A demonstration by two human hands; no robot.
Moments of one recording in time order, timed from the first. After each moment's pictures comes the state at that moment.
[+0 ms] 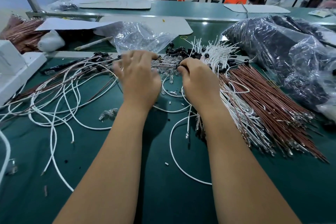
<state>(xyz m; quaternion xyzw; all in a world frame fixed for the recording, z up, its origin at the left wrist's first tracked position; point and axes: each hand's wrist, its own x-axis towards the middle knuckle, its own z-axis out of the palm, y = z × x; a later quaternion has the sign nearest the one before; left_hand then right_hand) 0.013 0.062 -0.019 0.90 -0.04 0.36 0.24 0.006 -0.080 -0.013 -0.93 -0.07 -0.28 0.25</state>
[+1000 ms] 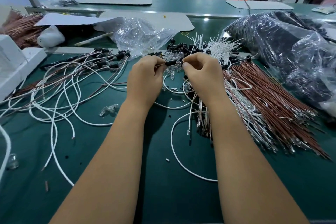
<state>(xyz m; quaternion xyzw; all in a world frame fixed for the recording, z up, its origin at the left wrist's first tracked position) 0.019 0.062 -0.025 0.87 -0.12 0.30 0.38 0.007 -0.085 -0.008 -0.84 -0.03 -0.23 0.49</state>
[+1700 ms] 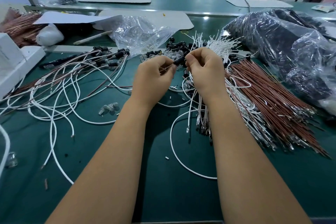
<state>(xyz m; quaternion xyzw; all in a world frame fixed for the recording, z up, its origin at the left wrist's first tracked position) 0.015 0.052 -0.026 0.84 -0.16 0.24 0.47 0.007 -0.085 -0.007 -0.80 -0.03 -0.24 0.55</state>
